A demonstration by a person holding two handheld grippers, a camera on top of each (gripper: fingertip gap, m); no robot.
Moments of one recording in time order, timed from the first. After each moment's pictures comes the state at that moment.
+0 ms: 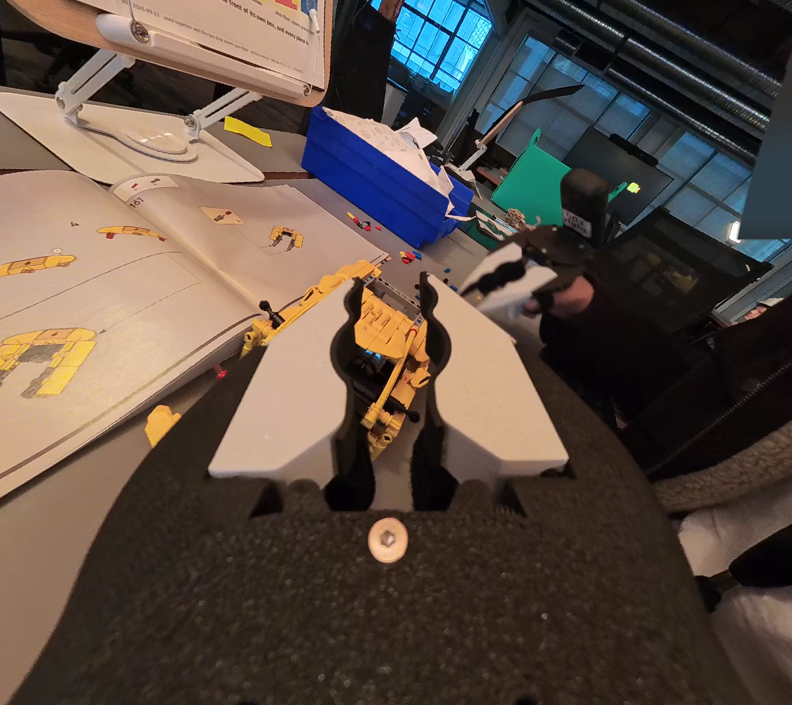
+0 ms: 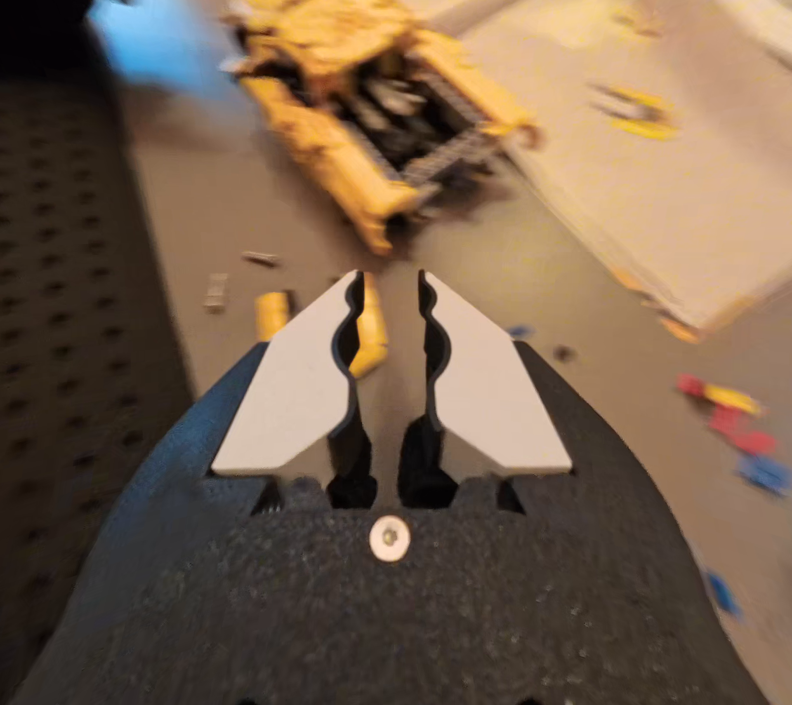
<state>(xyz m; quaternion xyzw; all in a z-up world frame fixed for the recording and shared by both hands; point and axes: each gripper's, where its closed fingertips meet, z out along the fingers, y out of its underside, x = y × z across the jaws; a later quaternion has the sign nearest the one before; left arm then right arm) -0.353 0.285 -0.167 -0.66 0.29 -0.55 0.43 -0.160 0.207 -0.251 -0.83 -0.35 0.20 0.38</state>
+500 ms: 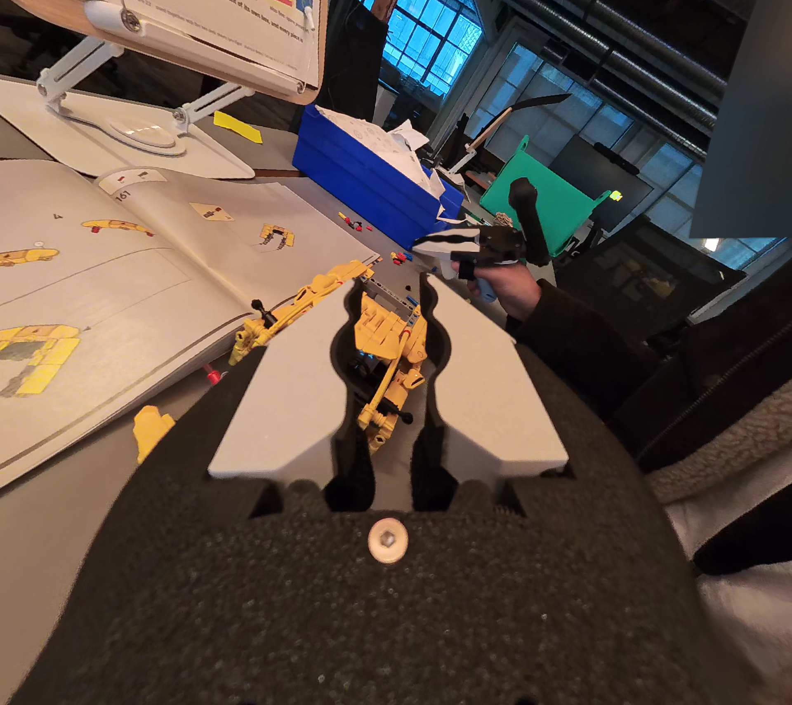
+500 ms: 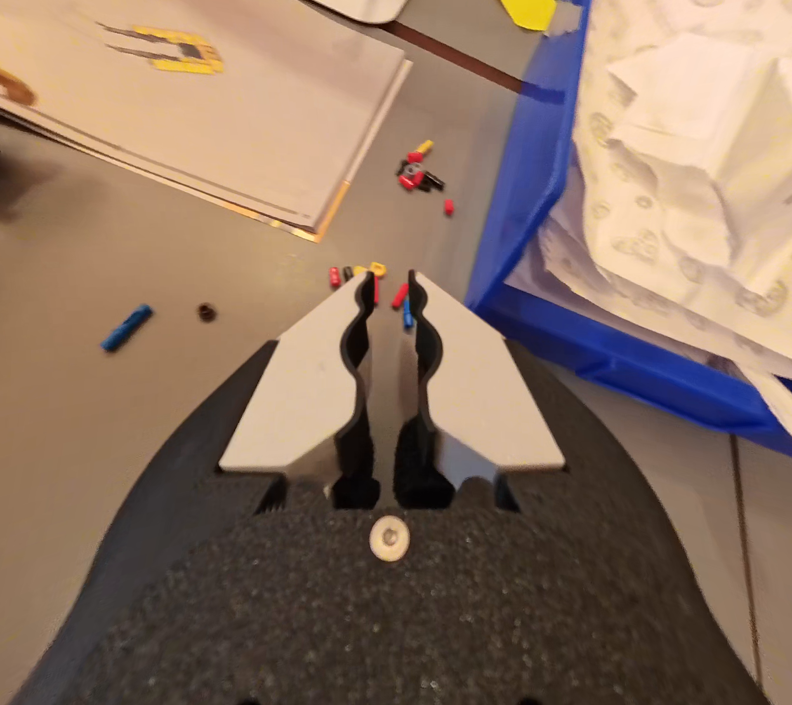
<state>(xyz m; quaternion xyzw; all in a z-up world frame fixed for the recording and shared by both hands) -0.353 0.285 -0.166 -0.65 0.28 -0.57 0.42 0.007 0.280 -0.273 -0.87 -0.11 -0.06 0.47</state>
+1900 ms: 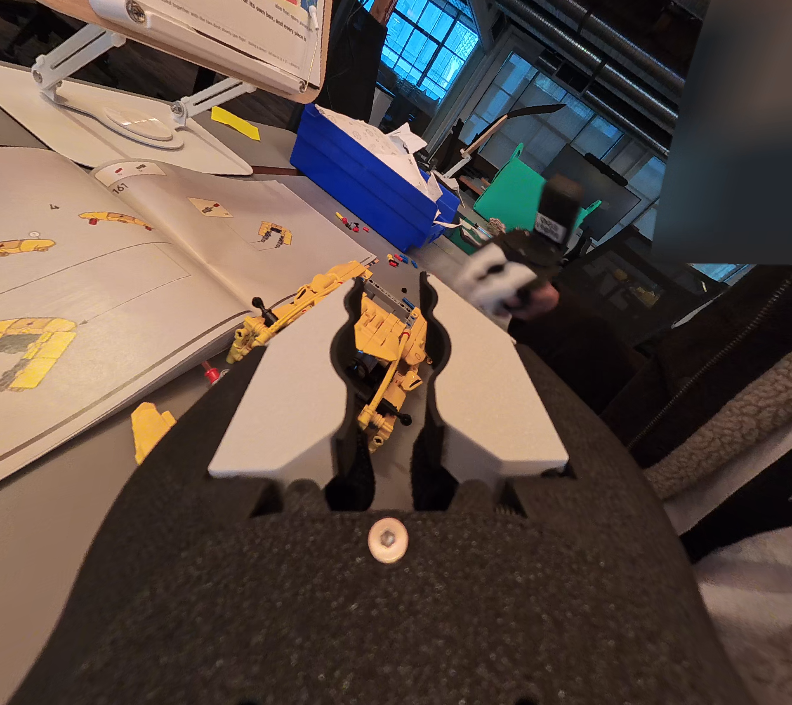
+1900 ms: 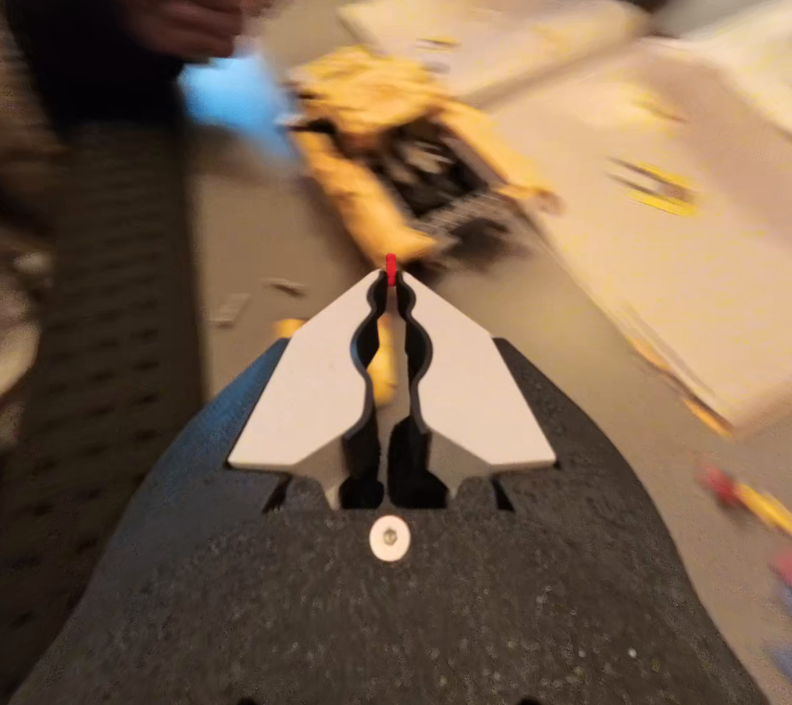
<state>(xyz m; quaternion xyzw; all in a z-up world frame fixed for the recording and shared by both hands) -0.354 0.289 -0.167 -0.66 0.27 -0.58 0.41 -0.178 0.210 -0.235 -0.77 -0.39 0.28 0.41</state>
